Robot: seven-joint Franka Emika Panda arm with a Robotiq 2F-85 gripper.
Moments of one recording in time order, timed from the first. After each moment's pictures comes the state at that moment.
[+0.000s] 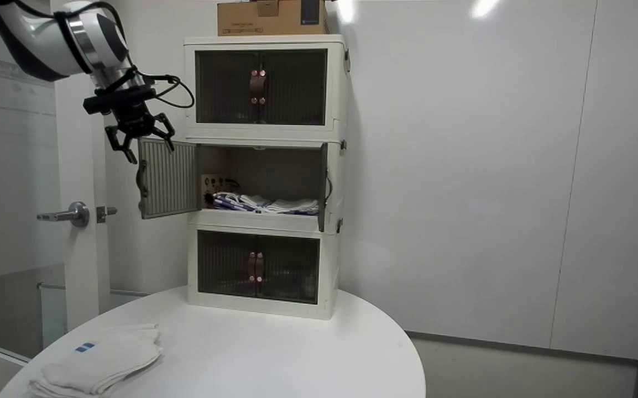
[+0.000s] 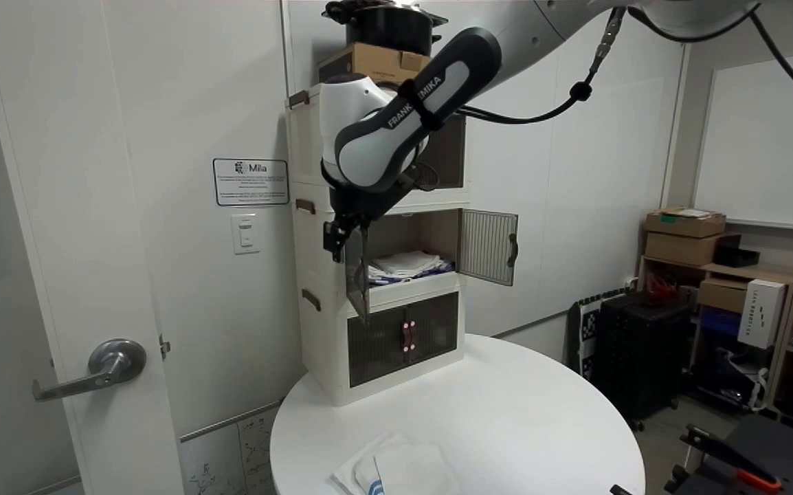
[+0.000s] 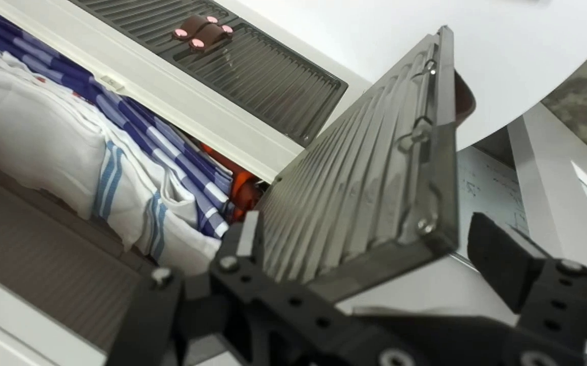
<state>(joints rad) 0.32 0.50 -0.01 -1.62 -0.48 2.42 0.12</state>
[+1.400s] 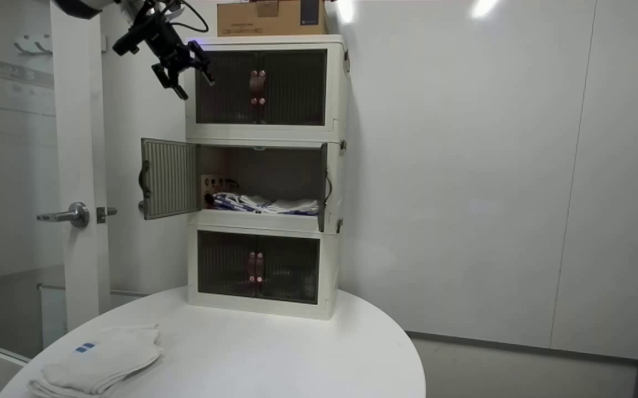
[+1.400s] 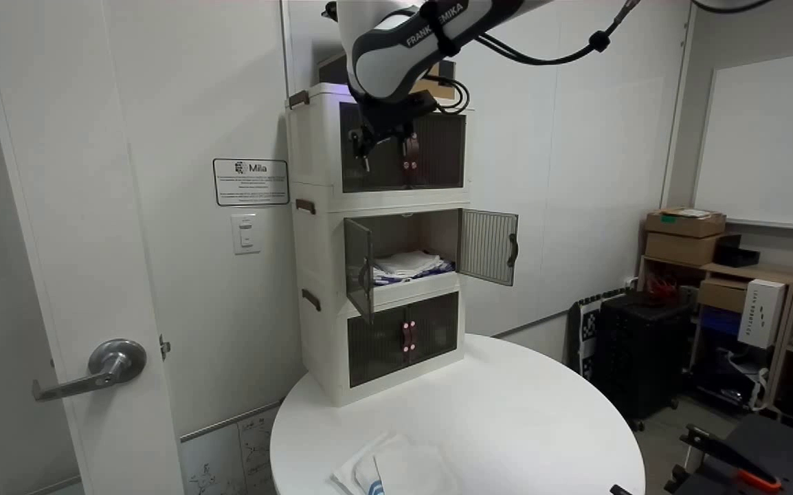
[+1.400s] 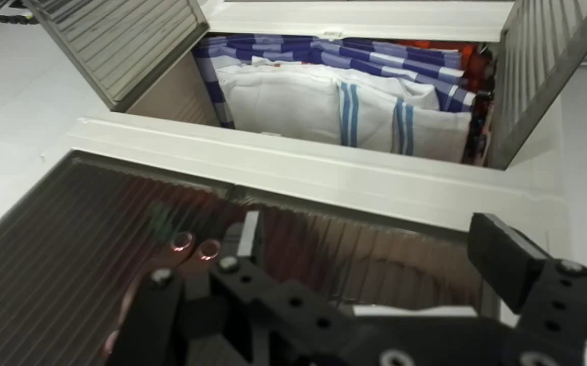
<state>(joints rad) 0.32 0.40 -0.11 -1.38 -0.62 2.17 0.55</state>
